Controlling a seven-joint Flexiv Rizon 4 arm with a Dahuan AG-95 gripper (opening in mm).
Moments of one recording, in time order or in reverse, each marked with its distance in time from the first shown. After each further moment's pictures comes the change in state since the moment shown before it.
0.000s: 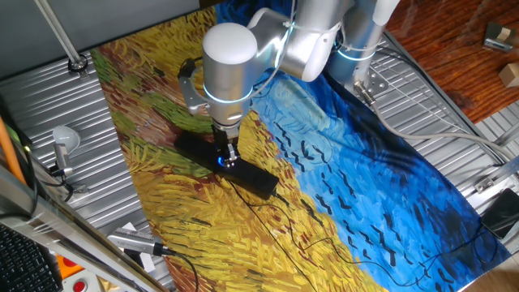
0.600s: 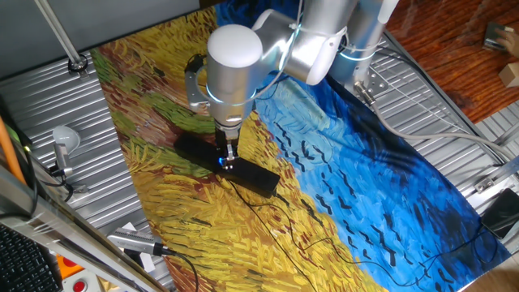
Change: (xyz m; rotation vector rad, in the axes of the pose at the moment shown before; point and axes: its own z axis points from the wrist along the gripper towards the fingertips) arm 0.000 0.002 -0.010 0.042 -0.014 0.076
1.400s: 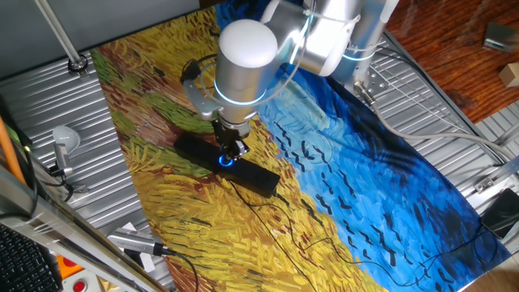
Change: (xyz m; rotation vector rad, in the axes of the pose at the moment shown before) arm 0.003 0.003 -0.036 0.059 -0.009 -0.459
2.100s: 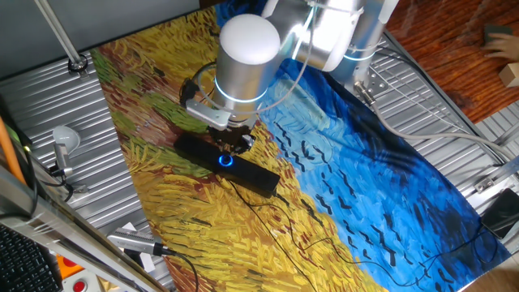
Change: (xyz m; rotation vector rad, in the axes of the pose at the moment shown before) arm 0.000 -0.002 -0.018 0.002 0.033 -0.536
